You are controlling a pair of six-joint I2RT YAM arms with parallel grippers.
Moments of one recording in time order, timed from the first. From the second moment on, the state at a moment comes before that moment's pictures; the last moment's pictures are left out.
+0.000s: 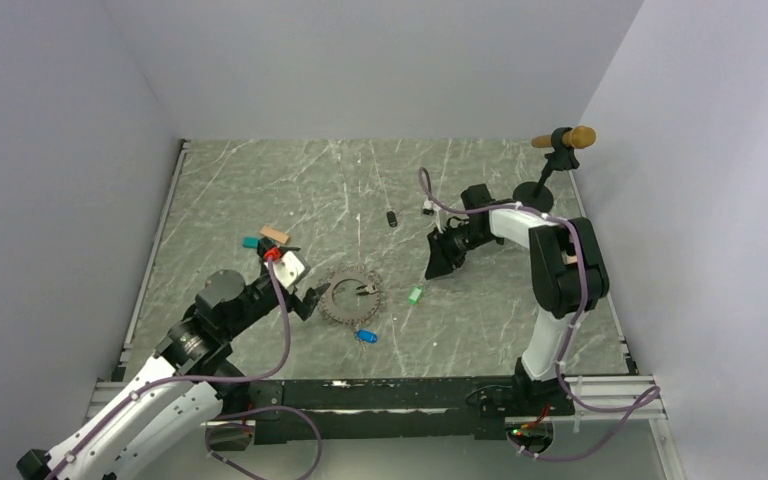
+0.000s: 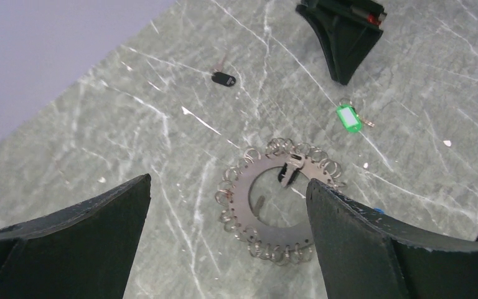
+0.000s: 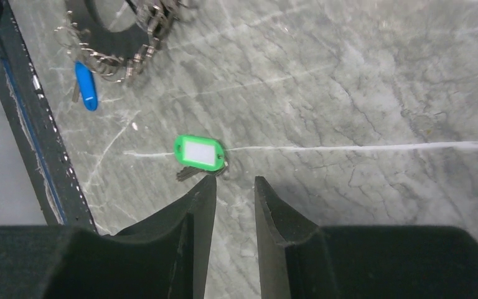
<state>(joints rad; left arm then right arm) -0.68 0.47 0.51 -0.18 0.07 0.25 0.24 1.88 1.12 -0.61 -0.84 -0.50</state>
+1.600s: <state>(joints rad) -0.86 1.43 0.83 -0.46 -0.06 -0.68 0.25 1.45 1.05 -0.52 -1.11 -0.56</state>
